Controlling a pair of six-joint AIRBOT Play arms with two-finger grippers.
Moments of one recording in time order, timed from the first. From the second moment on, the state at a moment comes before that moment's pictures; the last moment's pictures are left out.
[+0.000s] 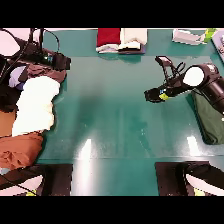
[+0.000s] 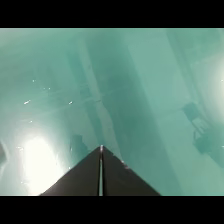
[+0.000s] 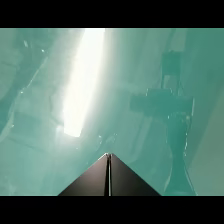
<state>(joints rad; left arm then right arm) -0.27 -1.24 1.55 1.40 -1.15 -1.51 0.35 -1.14 1.17 -1.39 1.22 1.75</state>
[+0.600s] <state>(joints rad) -0.27 -1.24 1.55 1.40 -1.15 -1.51 0.35 -1.14 1.17 -1.39 1.21 1.75</state>
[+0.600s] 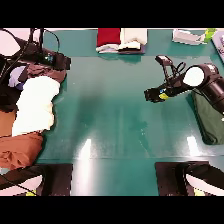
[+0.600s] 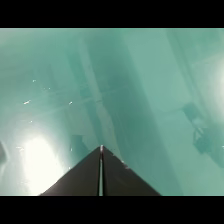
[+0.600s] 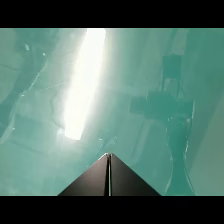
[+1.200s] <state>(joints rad) -0.12 -1.41 1.55 1.62 -0.92 -1.65 0.35 -1.14 1.17 -1.38 1.21 1.75</state>
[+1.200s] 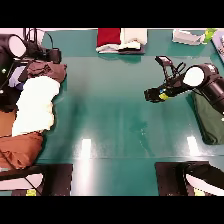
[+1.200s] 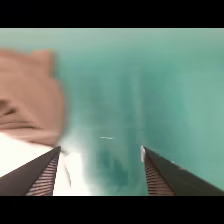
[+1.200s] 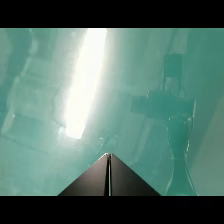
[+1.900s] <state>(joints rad) -0.01 -1.74 1.64 1.65 -0.80 -1.66 0.35 -1.14 1.19 -1.38 1.21 1.75</state>
